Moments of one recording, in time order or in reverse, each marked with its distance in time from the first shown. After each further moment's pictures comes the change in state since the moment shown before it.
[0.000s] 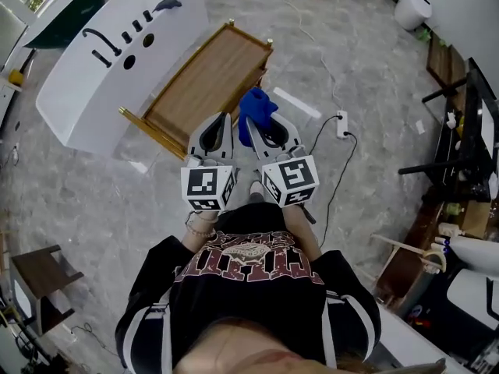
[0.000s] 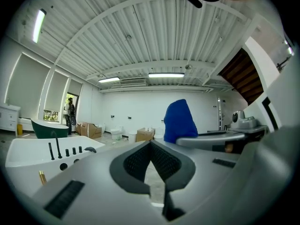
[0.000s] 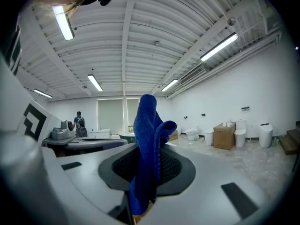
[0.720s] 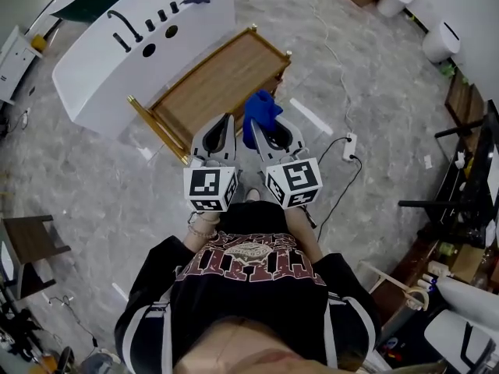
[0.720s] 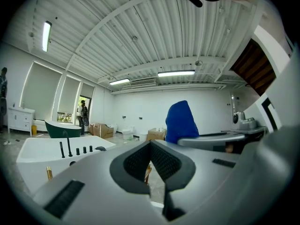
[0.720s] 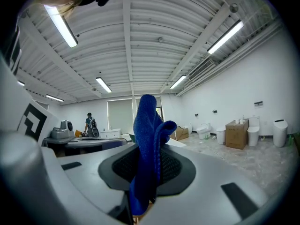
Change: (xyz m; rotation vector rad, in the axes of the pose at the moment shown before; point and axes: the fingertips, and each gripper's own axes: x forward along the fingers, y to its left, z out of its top) left arm 0.026 0.014 0.001 -0.019 -0.008 0.158; right arm 0.031 -0.023 0.001 0.000 0.019 0.149
